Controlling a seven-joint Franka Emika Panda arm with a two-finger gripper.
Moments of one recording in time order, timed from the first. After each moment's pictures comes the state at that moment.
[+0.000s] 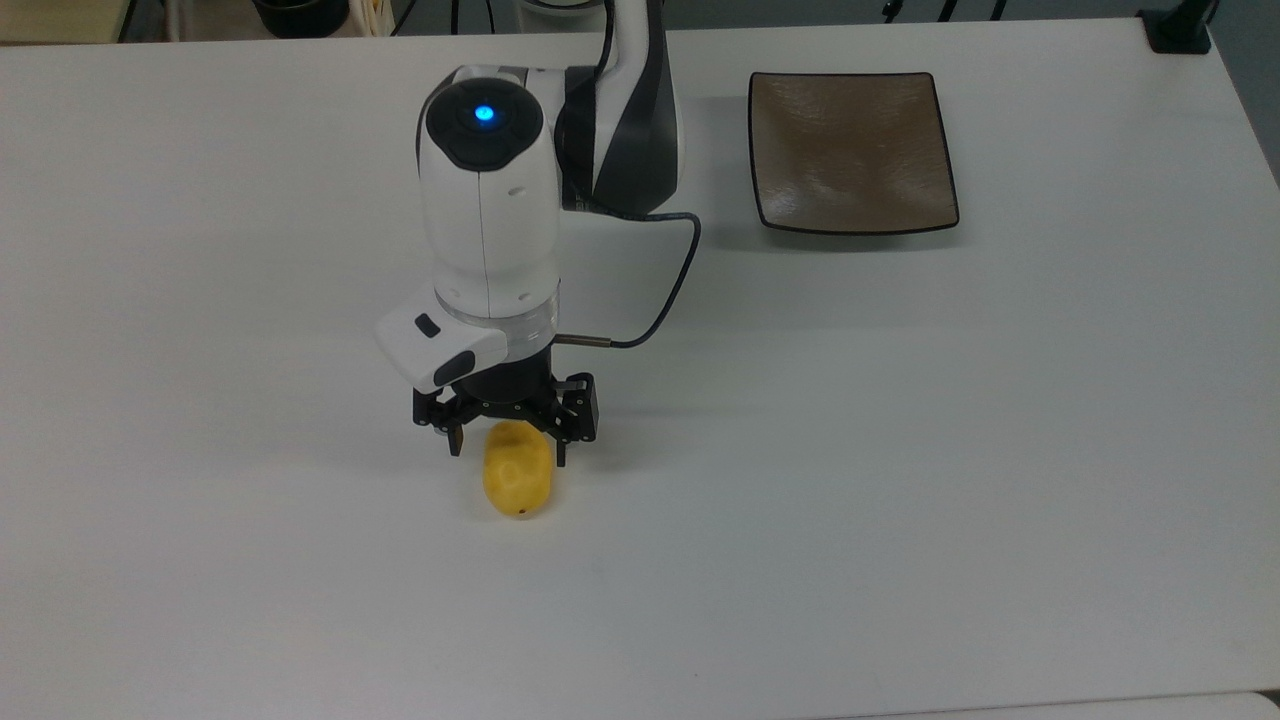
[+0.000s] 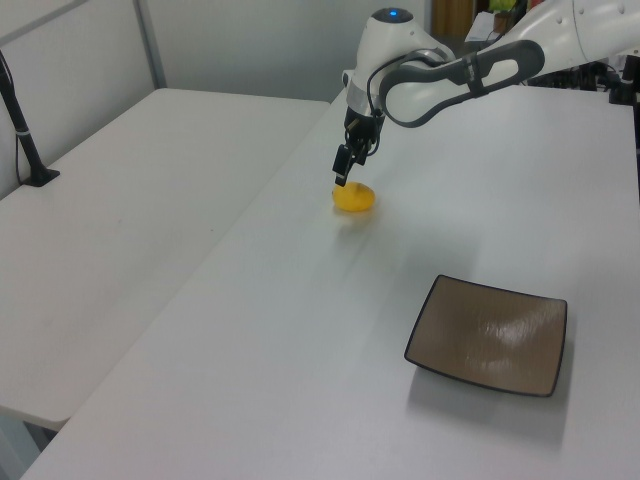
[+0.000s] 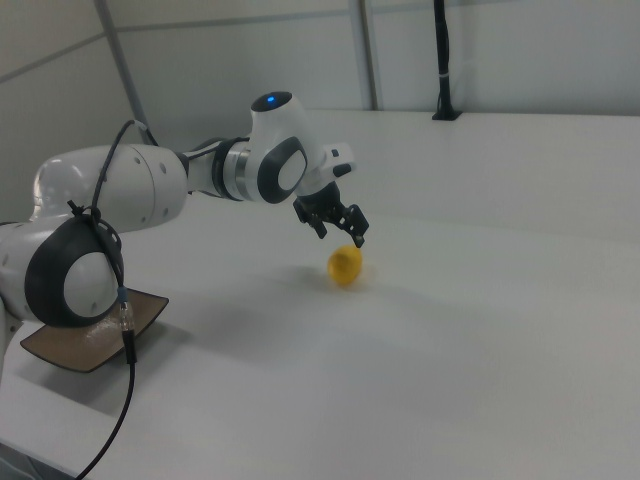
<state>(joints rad) 0.18 0.73 -0.16 -1.24 0.05 2.27 0.07</state>
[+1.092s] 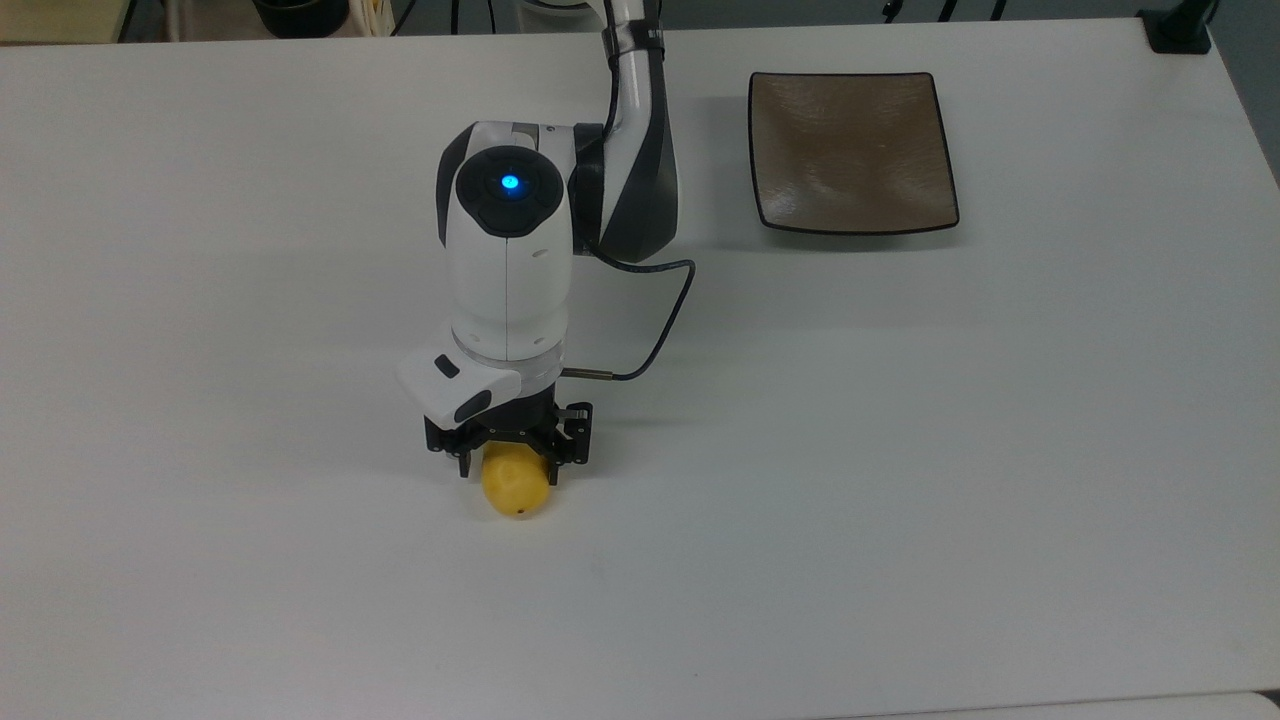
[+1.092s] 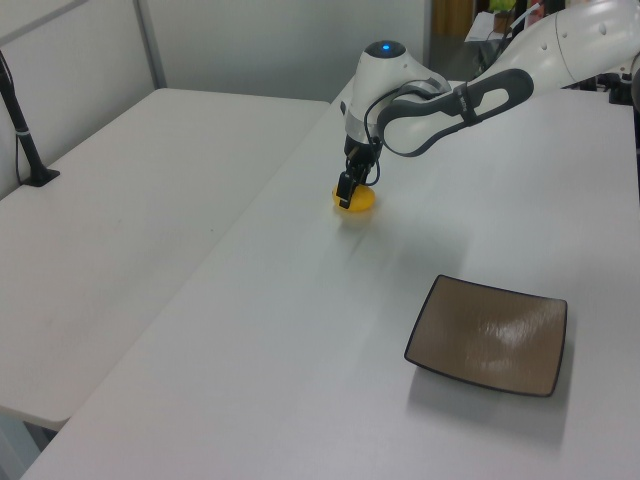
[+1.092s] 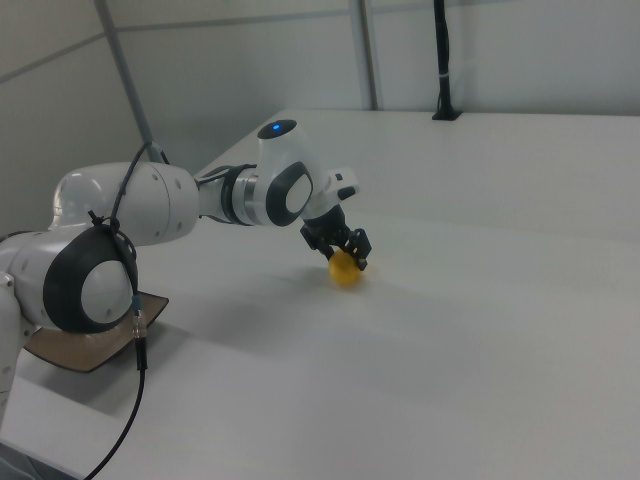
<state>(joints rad) 0.18 0.80 -0.15 -1.25 0.00 2.31 0.07</state>
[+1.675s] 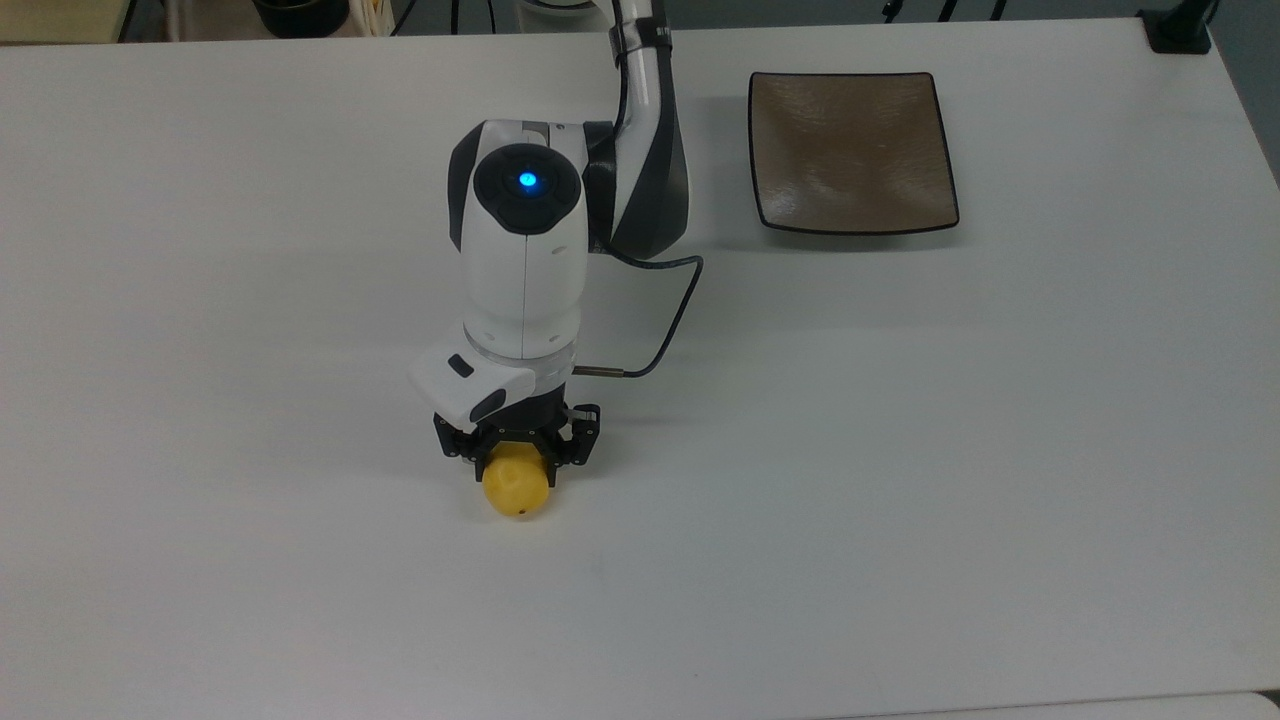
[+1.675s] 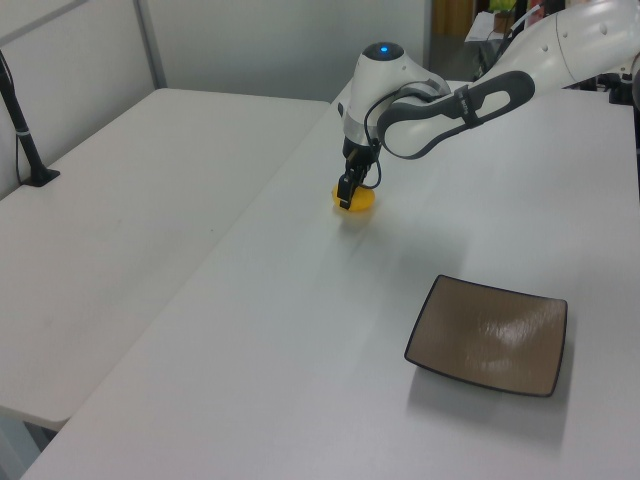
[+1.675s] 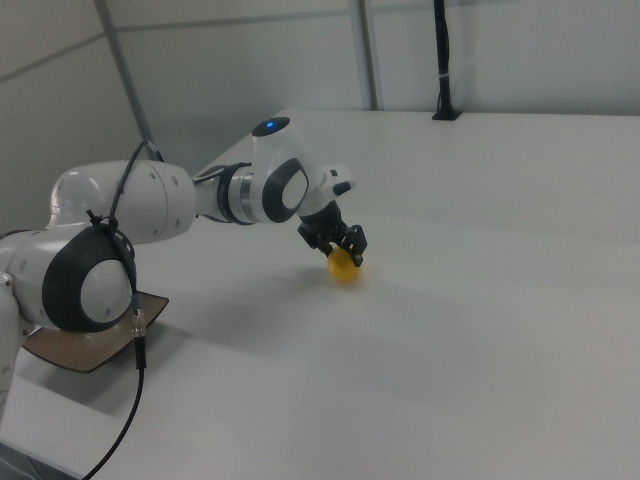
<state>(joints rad) 0.18 0.79 -0.14 -1.24 -0.04 2.31 0.07</state>
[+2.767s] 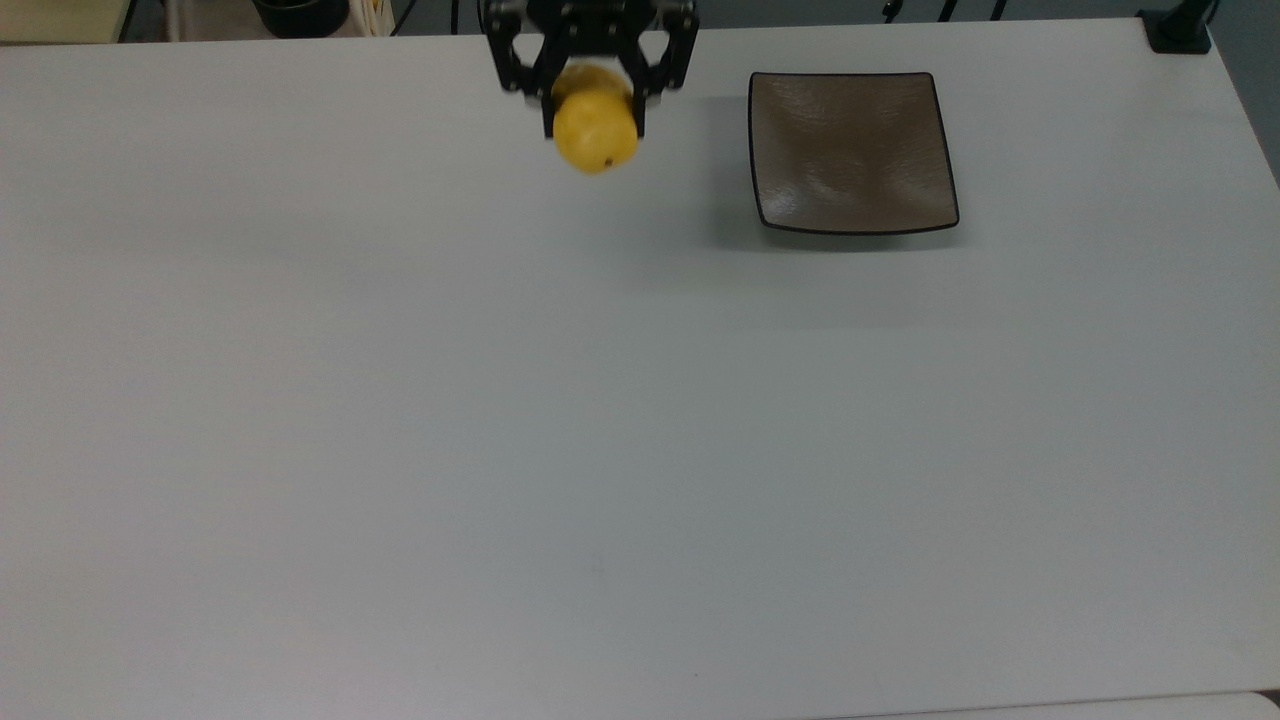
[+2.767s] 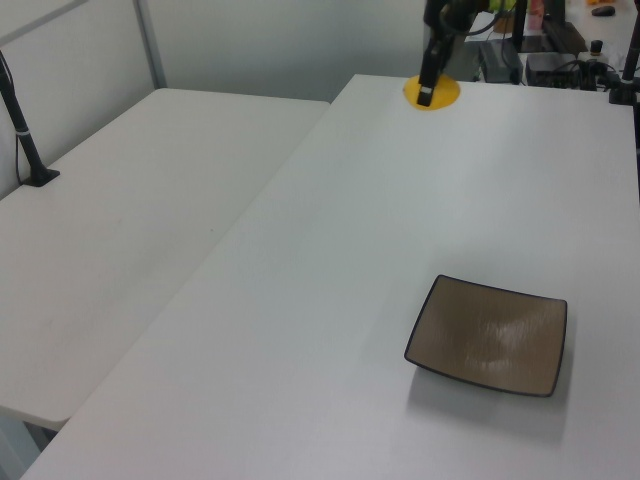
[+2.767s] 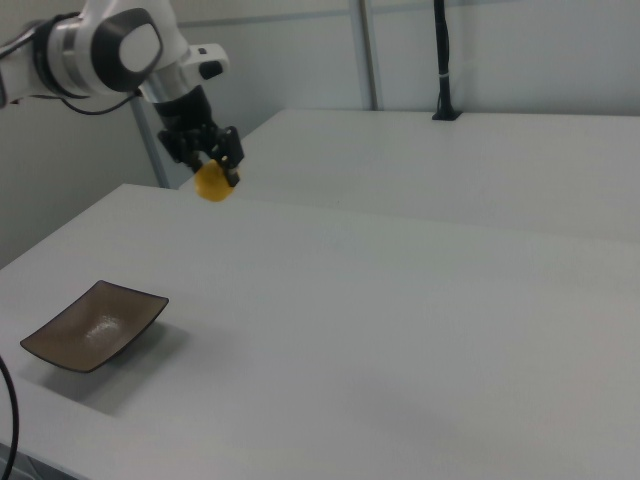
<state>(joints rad) 0.30 0.06 -0.11 -1.61 -0.04 1.87 0.07</state>
